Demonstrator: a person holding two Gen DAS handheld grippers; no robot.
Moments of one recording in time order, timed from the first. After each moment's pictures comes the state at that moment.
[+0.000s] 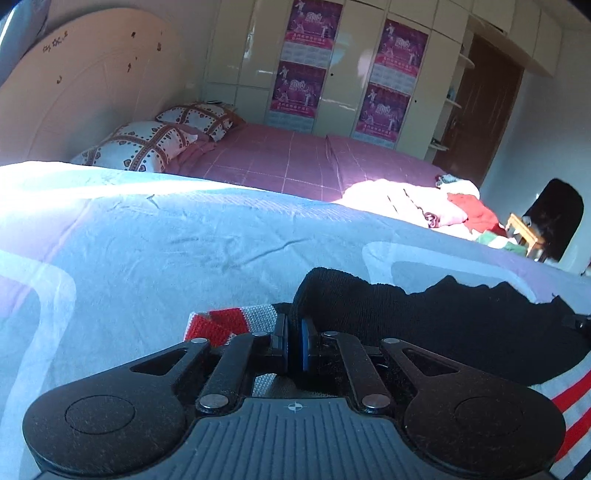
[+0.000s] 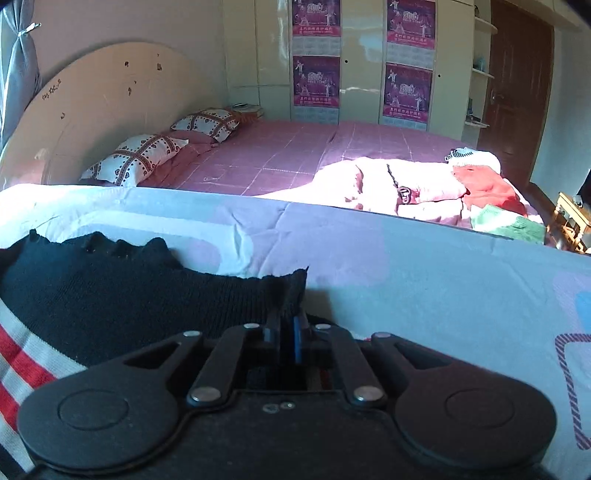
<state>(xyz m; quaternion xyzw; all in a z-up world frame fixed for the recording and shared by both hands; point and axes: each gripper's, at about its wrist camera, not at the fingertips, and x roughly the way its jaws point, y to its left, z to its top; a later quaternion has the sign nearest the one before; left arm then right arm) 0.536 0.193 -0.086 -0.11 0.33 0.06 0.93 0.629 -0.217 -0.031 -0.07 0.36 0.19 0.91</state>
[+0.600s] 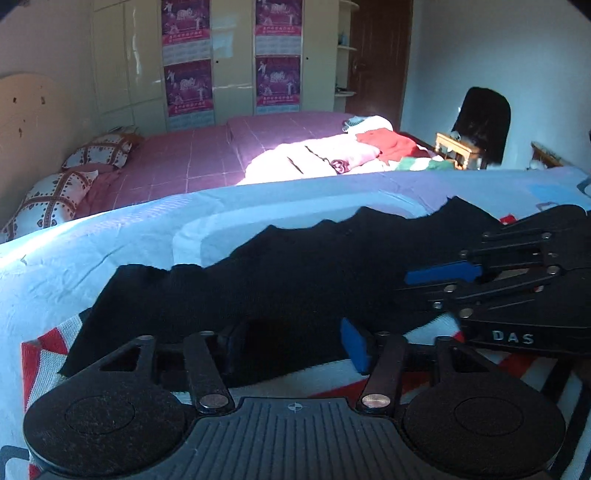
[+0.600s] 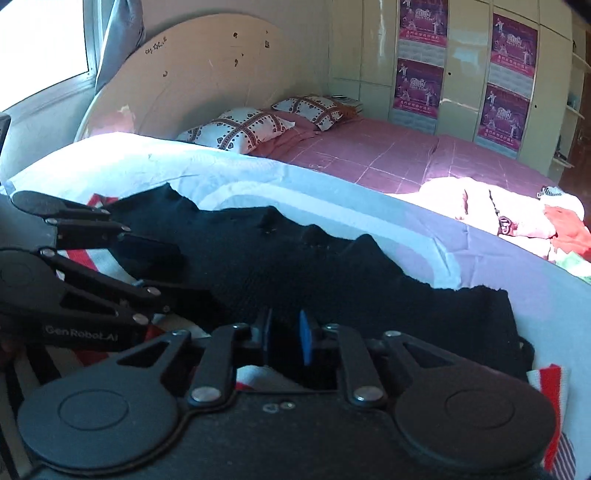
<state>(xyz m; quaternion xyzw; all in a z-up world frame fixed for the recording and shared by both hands) 0.536 0.075 -0.067 0.02 0.36 -0.06 0.93 0.585 -0.111 -0.030 -0.14 0.35 0.32 0.87</state>
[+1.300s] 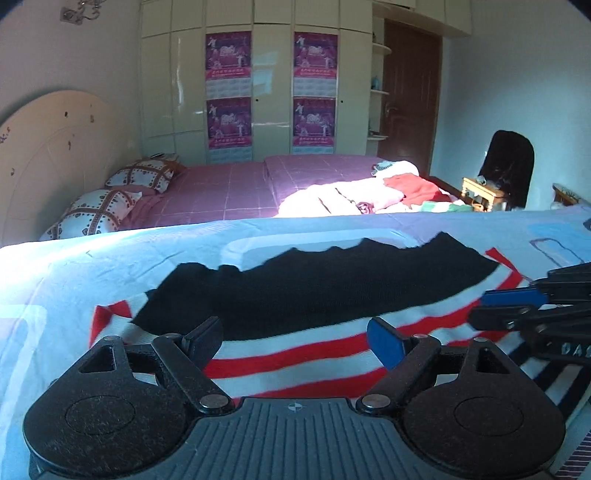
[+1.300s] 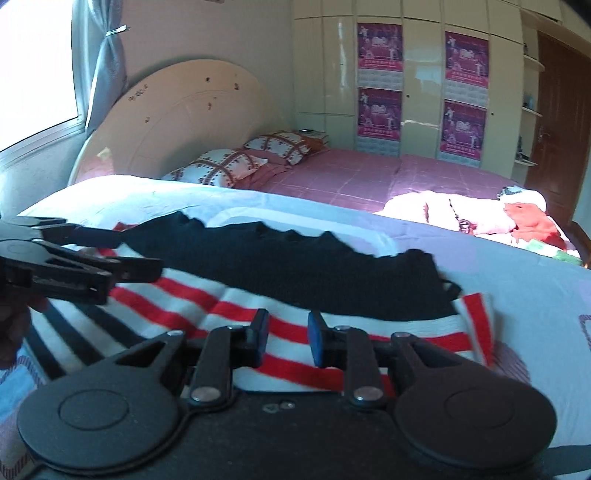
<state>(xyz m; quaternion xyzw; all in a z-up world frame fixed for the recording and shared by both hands) 0.449 0.056 -0.037 0.01 0.30 -0.01 0.95 0.492 -0.157 -0.005 -0.08 0.31 0.29 0.90</state>
